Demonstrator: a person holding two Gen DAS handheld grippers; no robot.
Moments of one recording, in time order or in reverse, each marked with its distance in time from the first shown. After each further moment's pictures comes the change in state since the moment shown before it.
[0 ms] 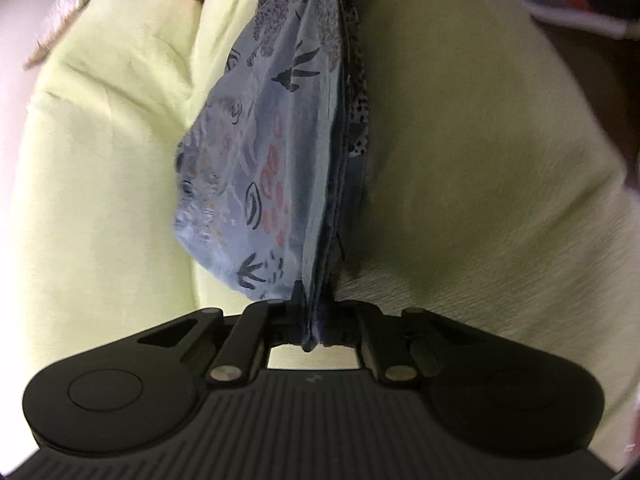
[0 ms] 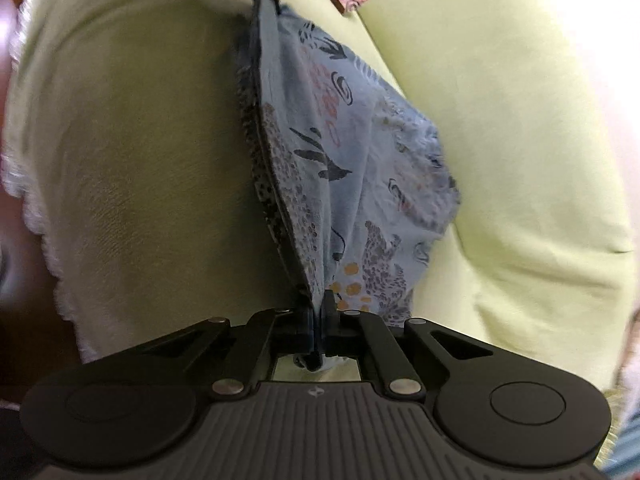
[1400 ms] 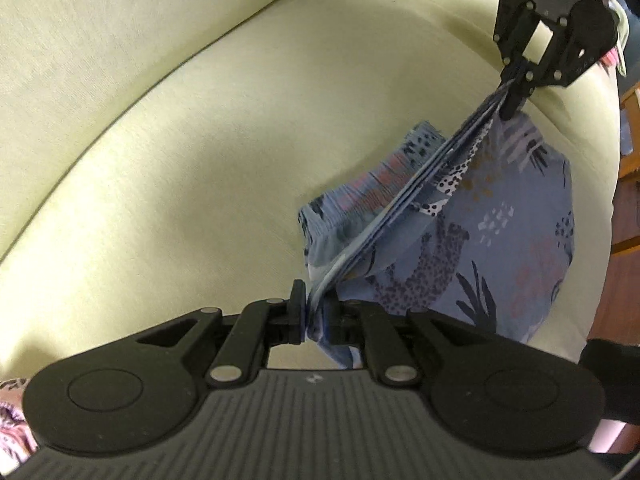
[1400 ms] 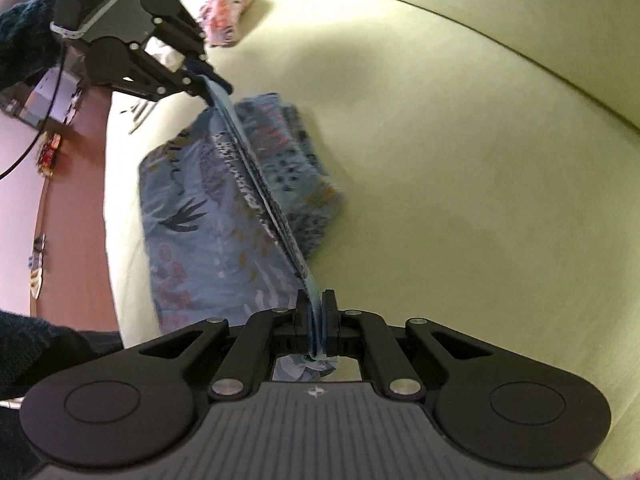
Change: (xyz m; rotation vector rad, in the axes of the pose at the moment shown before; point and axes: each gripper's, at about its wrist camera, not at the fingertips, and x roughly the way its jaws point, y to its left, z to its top) left arm 0.219 0.318 -0.009 -1.095 0.274 -0.780; right arm 0.293 -0.365 -0.033 0.391 0.074 1.224
